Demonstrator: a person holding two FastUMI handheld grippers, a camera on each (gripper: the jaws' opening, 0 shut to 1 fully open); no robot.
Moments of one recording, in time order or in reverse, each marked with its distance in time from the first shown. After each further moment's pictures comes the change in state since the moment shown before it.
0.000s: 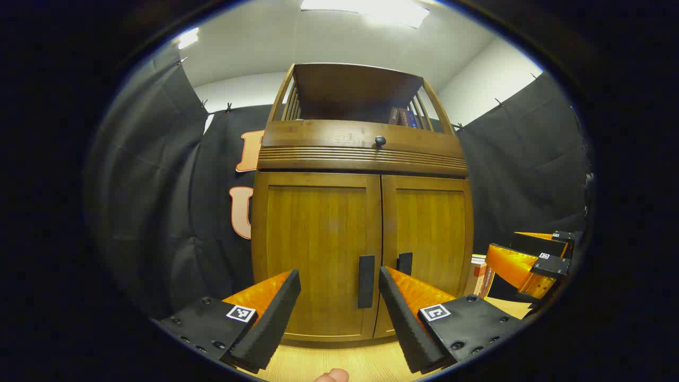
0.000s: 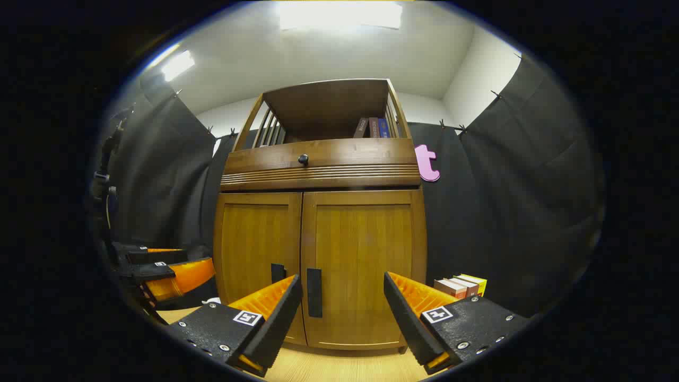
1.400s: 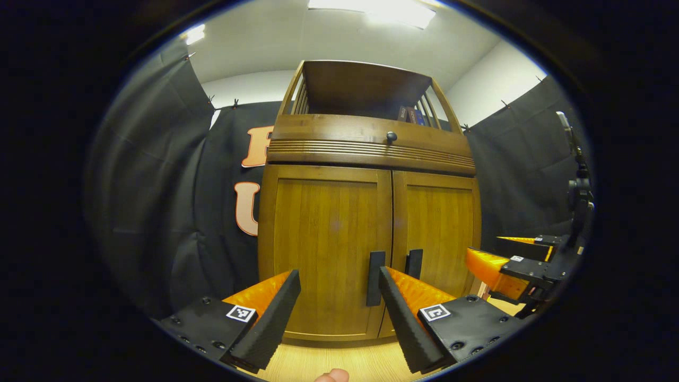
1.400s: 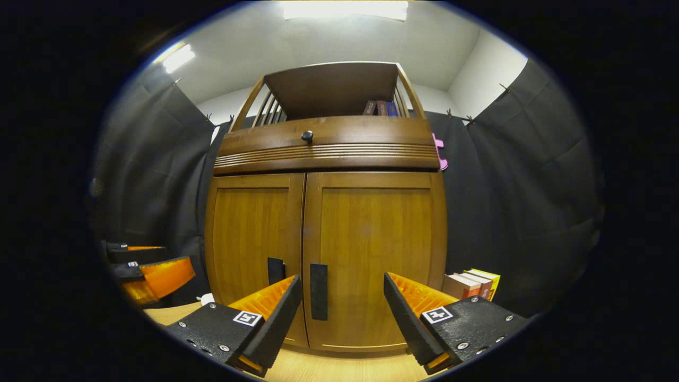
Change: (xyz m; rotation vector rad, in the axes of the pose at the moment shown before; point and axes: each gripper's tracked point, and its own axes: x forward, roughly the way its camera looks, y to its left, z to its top) left arm 0.008 0.015 -0.012 -0.024 0.023 0.022; right arm 0.072 0.027 -0.039 -0.010 0.095 0.010
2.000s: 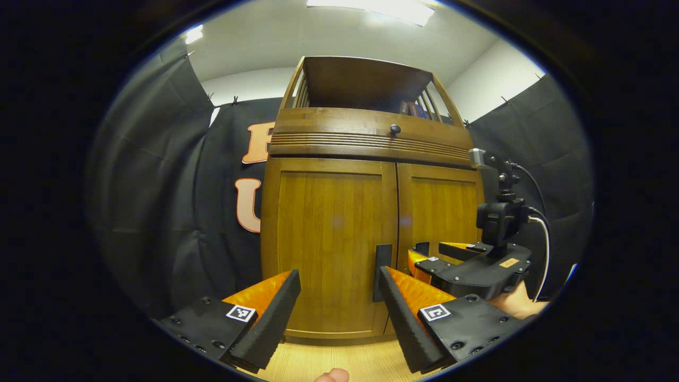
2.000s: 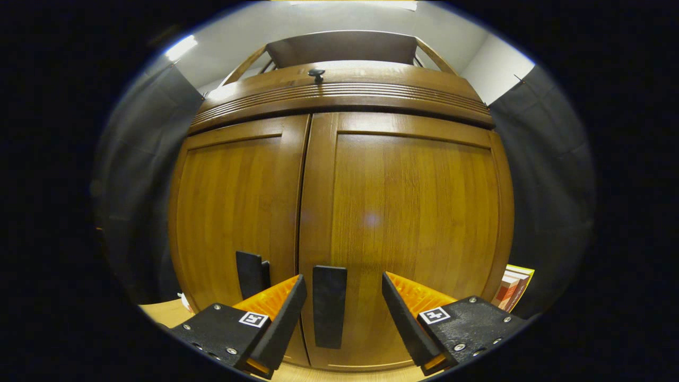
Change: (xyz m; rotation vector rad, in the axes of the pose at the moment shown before) left arm -0.002 0.010 -0.001 0.028 0.002 0.012; right arm 0.123 0.019 -0.062 -0.005 0.081 -0.023
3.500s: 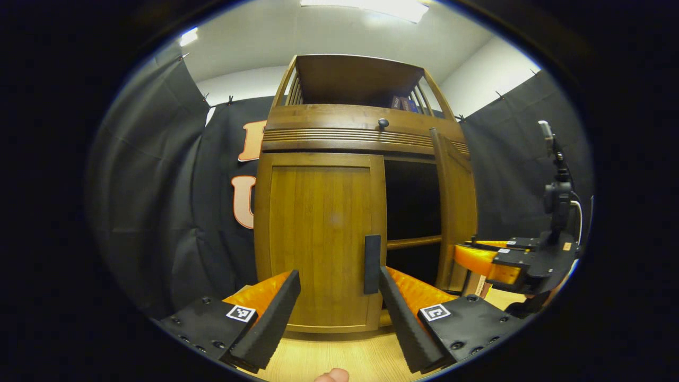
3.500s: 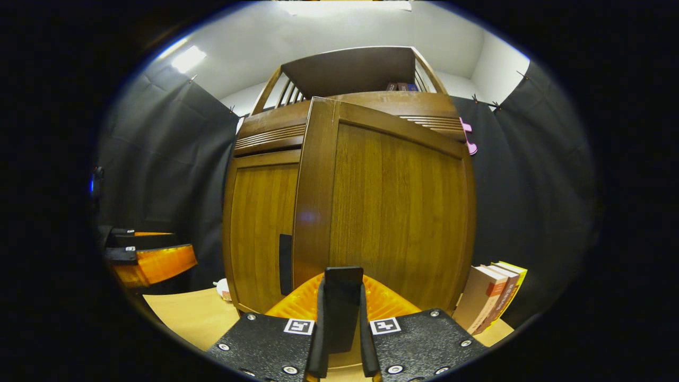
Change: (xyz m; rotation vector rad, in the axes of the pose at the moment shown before) left arm -0.013 -0.019 -0.003 0.022 0.023 -0.013; right arm -0.142 -0.039 0.016 -0.012 -0.042 0.192
